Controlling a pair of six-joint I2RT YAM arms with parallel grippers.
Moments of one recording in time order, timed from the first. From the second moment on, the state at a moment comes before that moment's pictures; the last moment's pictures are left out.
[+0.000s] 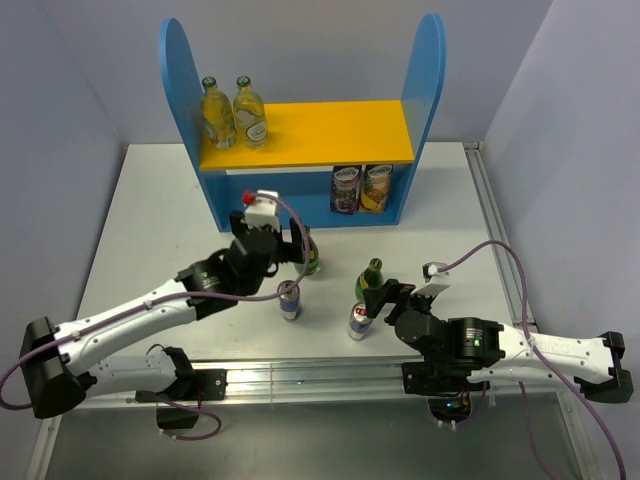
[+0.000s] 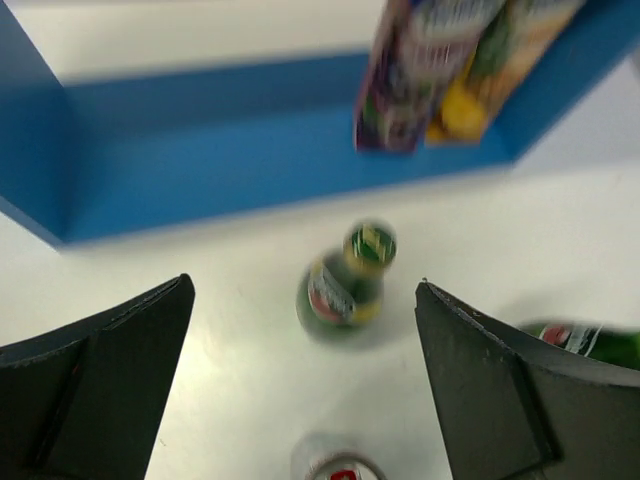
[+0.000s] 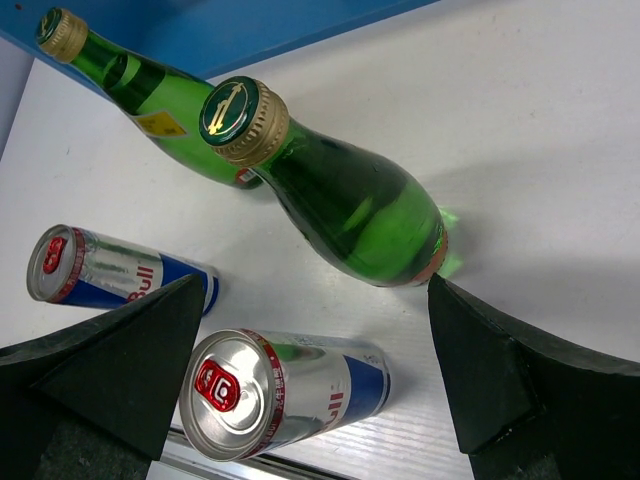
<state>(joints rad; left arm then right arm) -1.00 1.11 0.95 -0.20 -0.70 -0.39 1.35 0.47 0.42 -0.61 0.97 1.09</state>
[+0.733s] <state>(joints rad) -1.04 1.49 0.82 0.14 -0.64 -0.49 1.35 0.46 0.42 -0.61 0.97 1.09</state>
